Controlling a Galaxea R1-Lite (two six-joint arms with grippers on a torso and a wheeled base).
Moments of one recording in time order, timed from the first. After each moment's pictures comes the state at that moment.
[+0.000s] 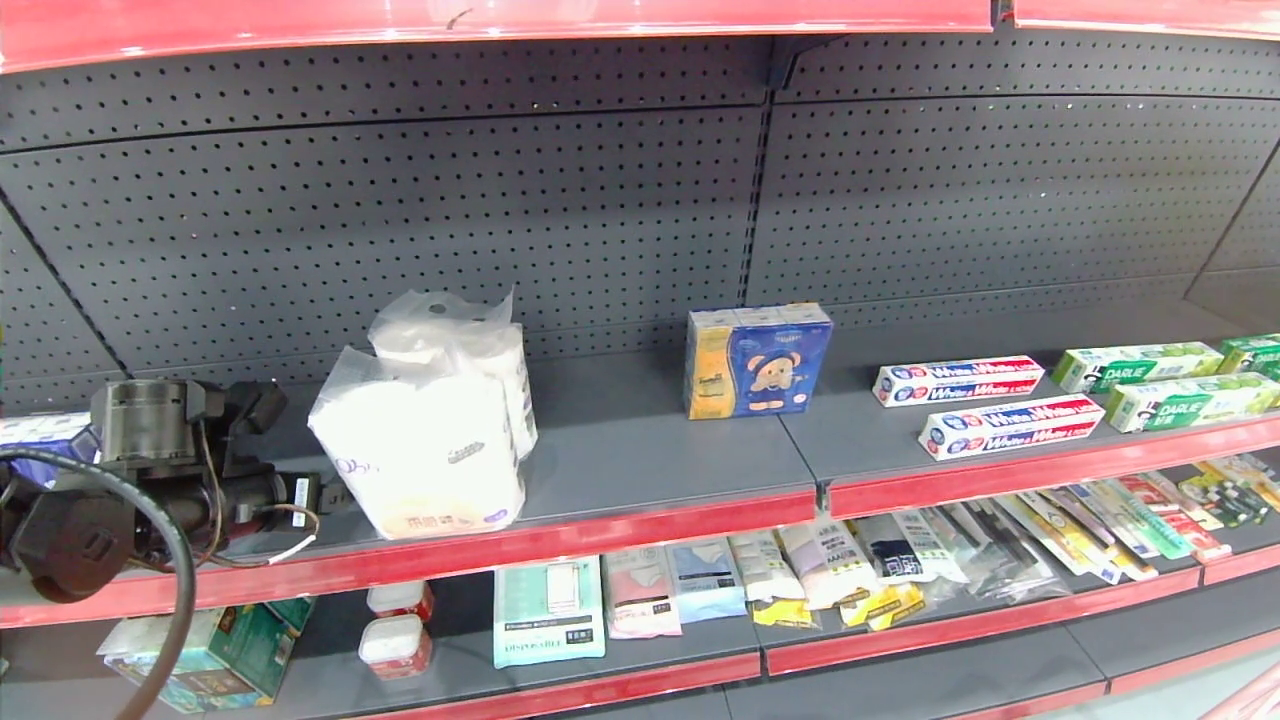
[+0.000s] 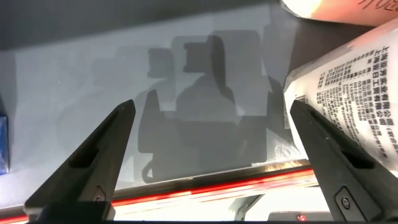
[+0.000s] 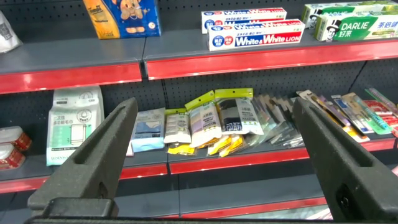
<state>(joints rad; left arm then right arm) 0.12 1.86 -0.61 -0.58 -0.09 0.11 0.00 0.00 0.00 0.00 0.02 0.01</state>
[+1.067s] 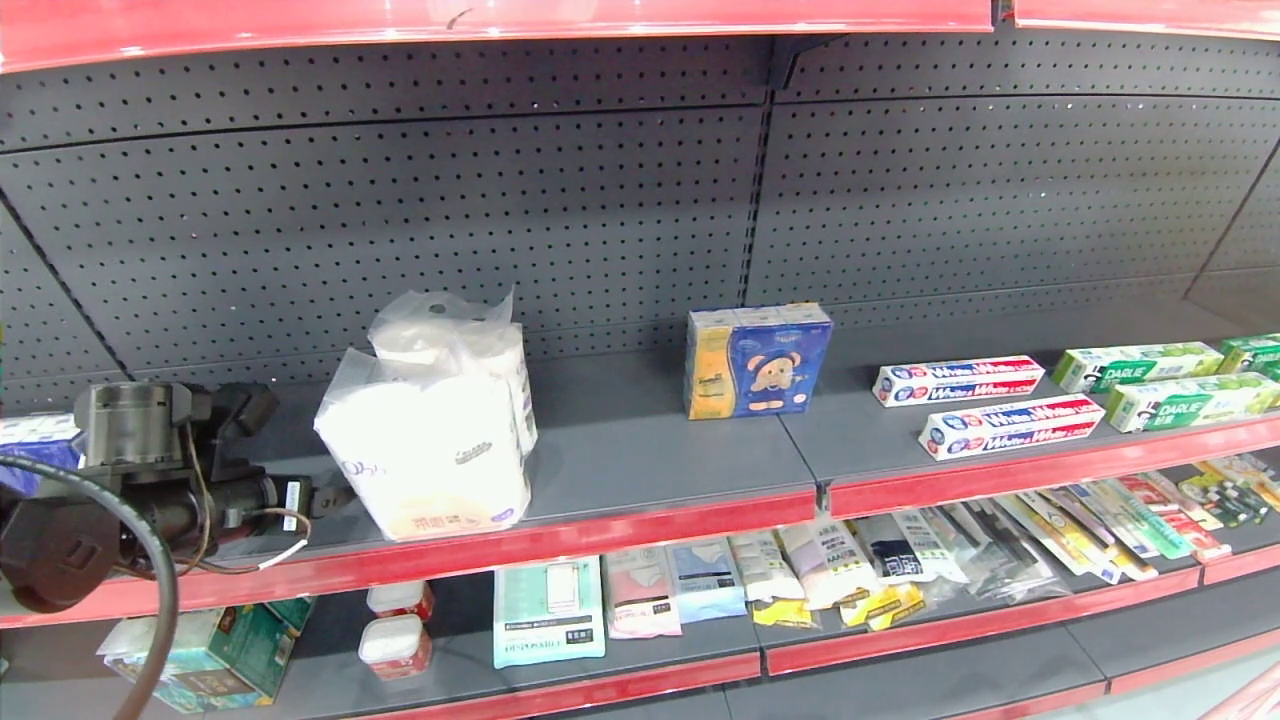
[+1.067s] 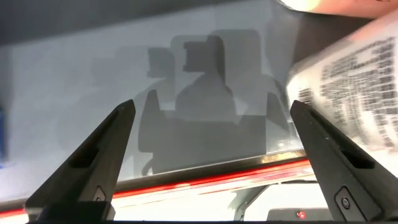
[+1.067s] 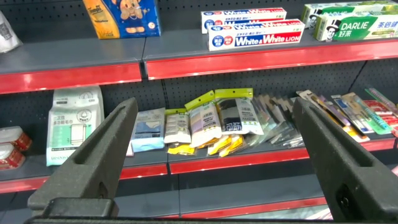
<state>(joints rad) 0.14 1.82 -0.58 -0.58 -0.09 0.12 0.00 0.00 0.00 0.00 0.02 0.01</state>
